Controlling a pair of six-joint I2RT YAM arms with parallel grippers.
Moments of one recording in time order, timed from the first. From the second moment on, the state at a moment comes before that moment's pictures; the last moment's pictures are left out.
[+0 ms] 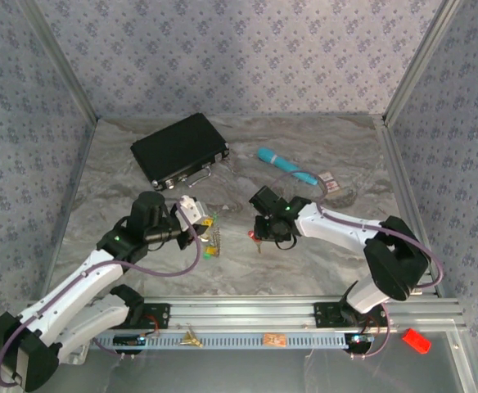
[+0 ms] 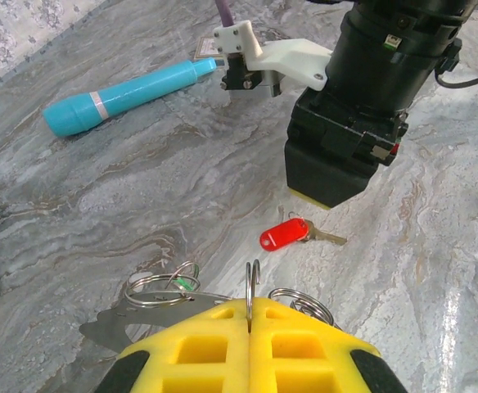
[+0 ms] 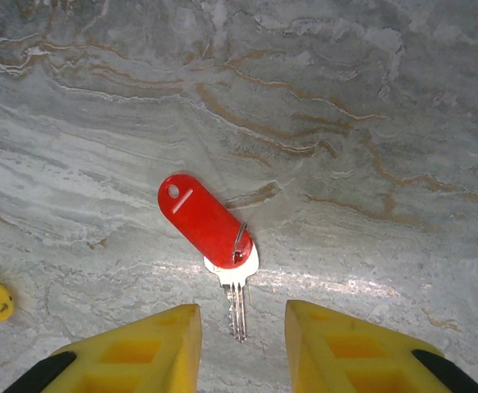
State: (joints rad) left arm -0.60 0.84 0.61 -0.29 0.45 0.34; right arm 0.82 1.54 0.96 -0.64 0.02 0.83
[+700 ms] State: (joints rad) left arm -0.60 0.84 0.61 -0.28 0.45 0.33; right arm 0.82 1.65 1.02 -0.65 0.02 0.86
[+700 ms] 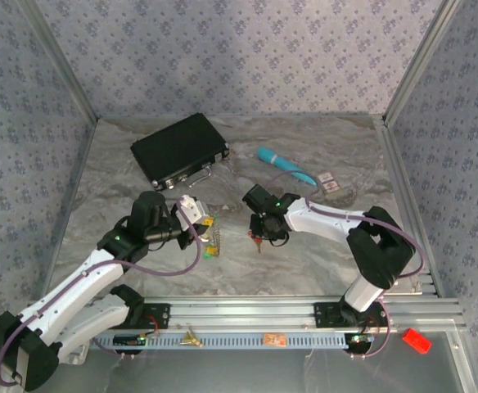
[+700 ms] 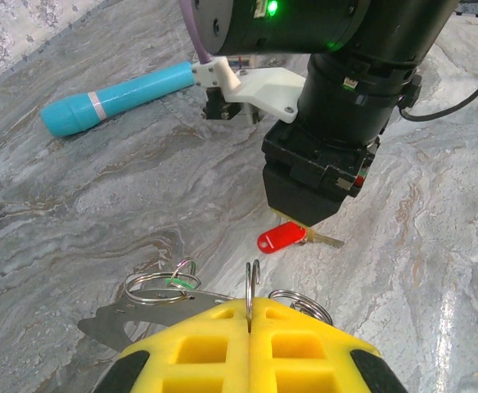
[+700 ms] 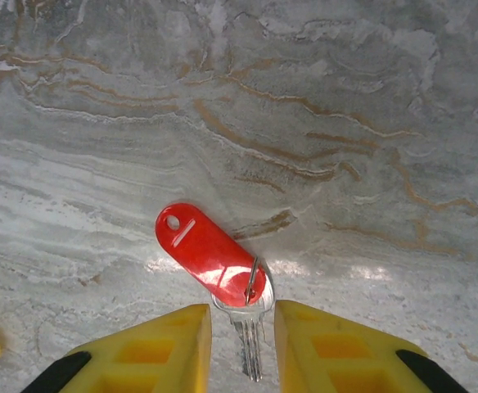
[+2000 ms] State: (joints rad) left arm -0.61 0.84 0.61 -0.28 0.45 0.33; right arm 0.83 1.75 1.10 -0.72 0.04 0.86
